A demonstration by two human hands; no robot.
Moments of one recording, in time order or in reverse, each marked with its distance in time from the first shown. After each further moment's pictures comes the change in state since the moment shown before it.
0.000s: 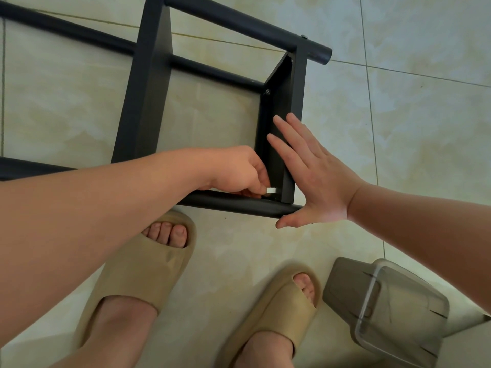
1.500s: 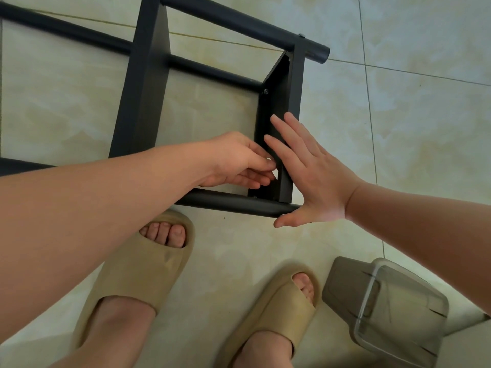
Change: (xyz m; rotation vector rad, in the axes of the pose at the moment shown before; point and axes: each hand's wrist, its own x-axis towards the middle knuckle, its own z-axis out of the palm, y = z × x) left_hand 0.016 -0.009 -0.003 -0.617 0.049 -0.005; right_hand 0.001 0.000 0.000 0.004 0.020 -0.008
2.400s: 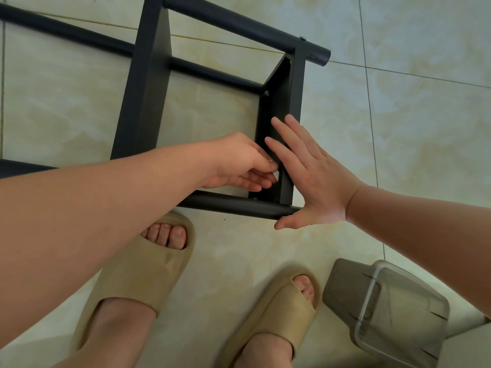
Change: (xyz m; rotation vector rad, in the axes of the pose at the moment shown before) left_hand -0.006 0.009 0.005 0.023 0.010 -0.028; right_hand 0.000 -0.001 -0.001 -0.004 -0.009 0.006
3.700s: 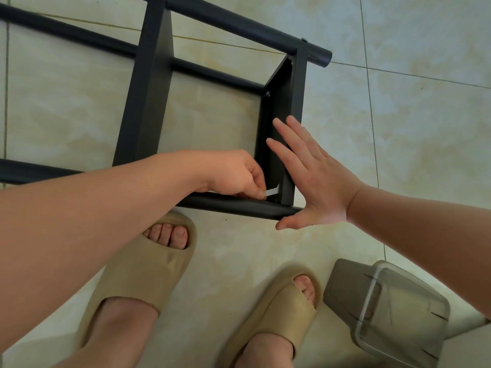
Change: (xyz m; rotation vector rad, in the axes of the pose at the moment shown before) left_hand -0.017 -0.003 -0.002 0.616 -0.078 0.008; right_hand 0.000 0.000 0.001 0.015 0.002 -0.002
